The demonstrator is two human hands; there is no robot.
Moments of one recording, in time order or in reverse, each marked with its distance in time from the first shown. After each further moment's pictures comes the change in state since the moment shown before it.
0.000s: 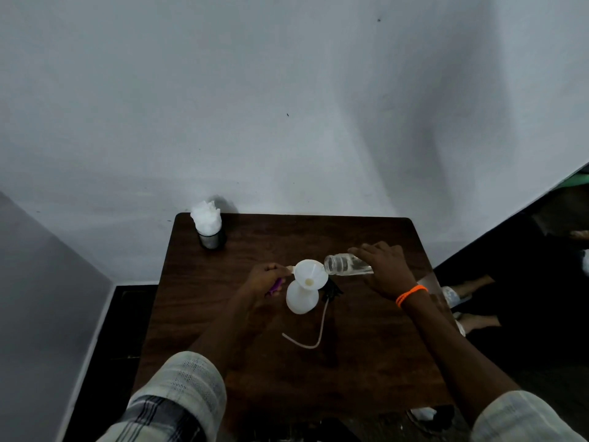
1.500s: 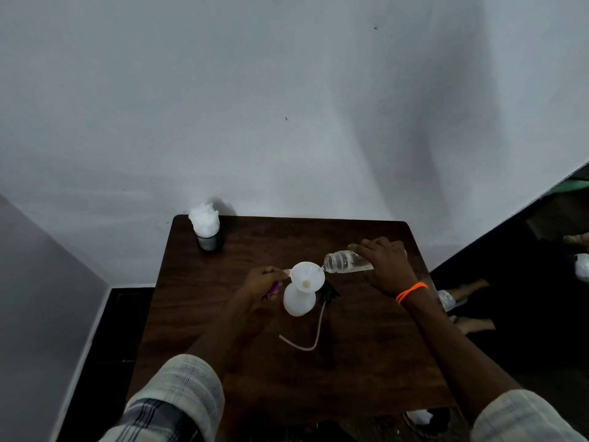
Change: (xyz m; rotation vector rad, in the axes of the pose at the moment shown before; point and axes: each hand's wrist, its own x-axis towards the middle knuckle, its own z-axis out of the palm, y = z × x) left_hand -0.001 -0.002 -0.001 0.027 0.005 0.002; right_hand -0.004 0.004 -0.018 0.016 0.039 -0.004
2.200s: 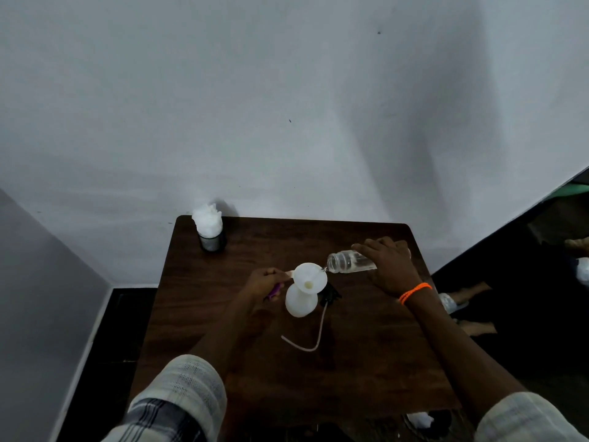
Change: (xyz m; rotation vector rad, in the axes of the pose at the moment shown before) left_hand -0.011 0.002 0.002 -0.103 -0.020 -0.011; right_hand -0.001 0.002 -0.005 0.029 0.057 -0.012
